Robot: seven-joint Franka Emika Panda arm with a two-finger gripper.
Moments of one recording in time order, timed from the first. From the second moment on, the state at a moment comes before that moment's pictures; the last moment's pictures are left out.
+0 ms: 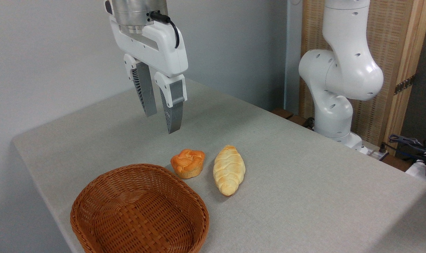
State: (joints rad) arm -0.06 -0.02 0.00 -1.61 -0.05 1.63 0.74
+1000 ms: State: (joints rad) arm -0.06 -0.04 -0.01 -1.68 -0.05 1.63 0.74
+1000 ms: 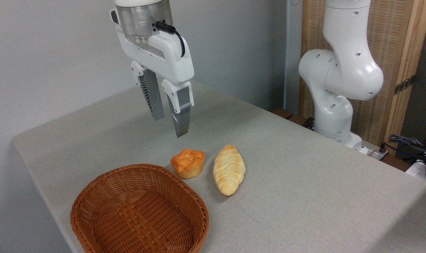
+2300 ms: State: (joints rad) arm -0.23 -0.19 -0.01 -2.26 -0.05 2.14 0.83
